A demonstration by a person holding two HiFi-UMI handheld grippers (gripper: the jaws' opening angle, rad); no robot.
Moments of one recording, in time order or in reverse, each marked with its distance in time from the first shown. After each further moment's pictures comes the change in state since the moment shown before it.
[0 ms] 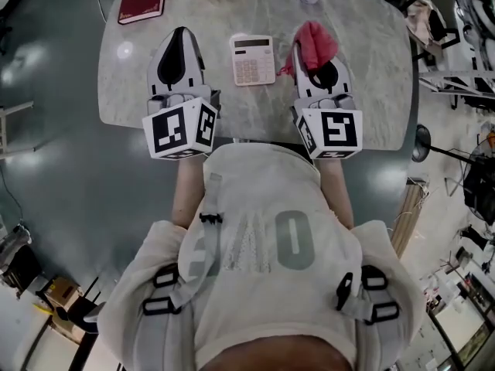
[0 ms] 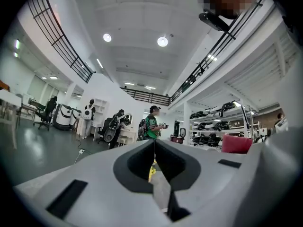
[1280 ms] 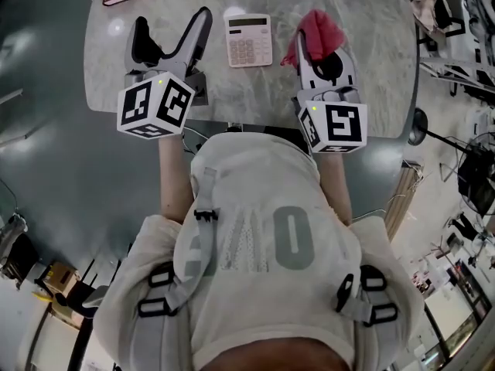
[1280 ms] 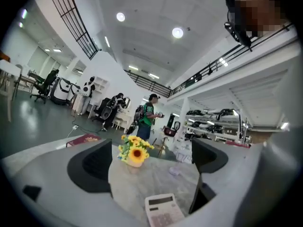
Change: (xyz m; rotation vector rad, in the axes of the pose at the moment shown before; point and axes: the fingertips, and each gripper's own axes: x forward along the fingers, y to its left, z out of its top) left arm 0.020 0.022 -0.048 -0.206 0.144 -0.060; right arm 0.003 -0.007 -0.029 0.018 0.070 0.008
